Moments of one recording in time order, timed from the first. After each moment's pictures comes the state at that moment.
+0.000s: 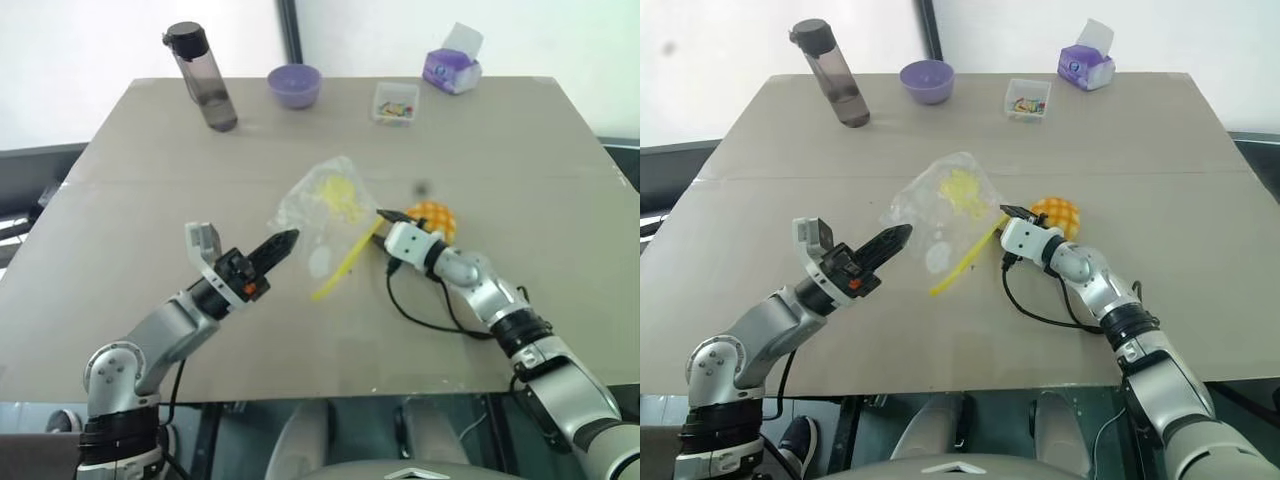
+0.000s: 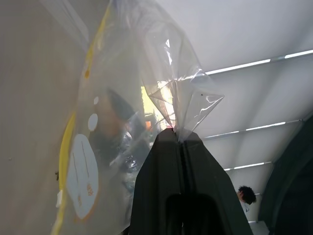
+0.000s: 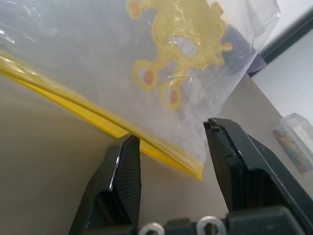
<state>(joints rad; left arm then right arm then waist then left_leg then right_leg) -0.10 0.49 0.30 -0.19 -1.95 0.91 0.00 -0.66 -0.33 0.37 0.63 -0.47 -0.51 0.27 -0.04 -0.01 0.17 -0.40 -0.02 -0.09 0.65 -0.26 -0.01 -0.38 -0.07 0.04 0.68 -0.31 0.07</state>
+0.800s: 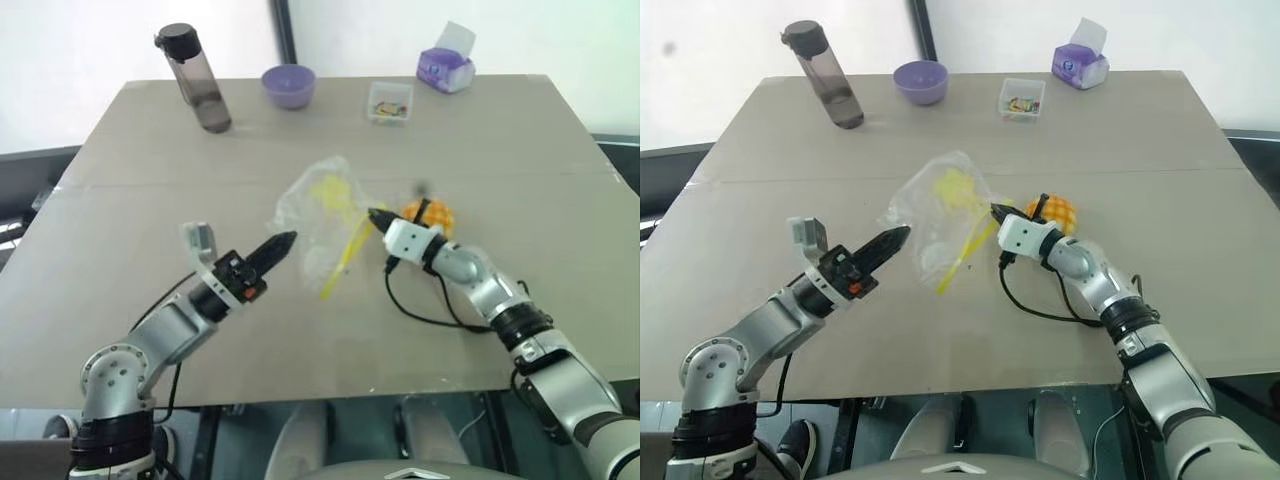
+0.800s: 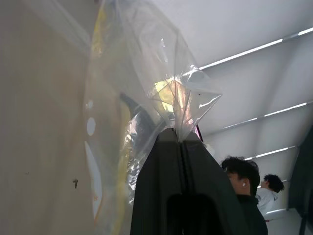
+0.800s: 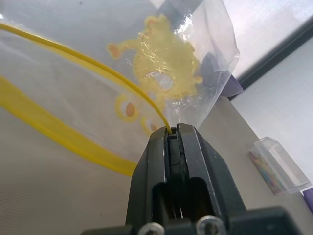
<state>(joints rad) -0.07 0.52 0.31 -0.24 -1.73 0.86 -0.19 -0.67 -0.35 0.35 0.59 -0.45 -0.57 0.24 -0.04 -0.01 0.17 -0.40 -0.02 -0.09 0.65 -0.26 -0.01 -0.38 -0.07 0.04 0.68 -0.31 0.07</state>
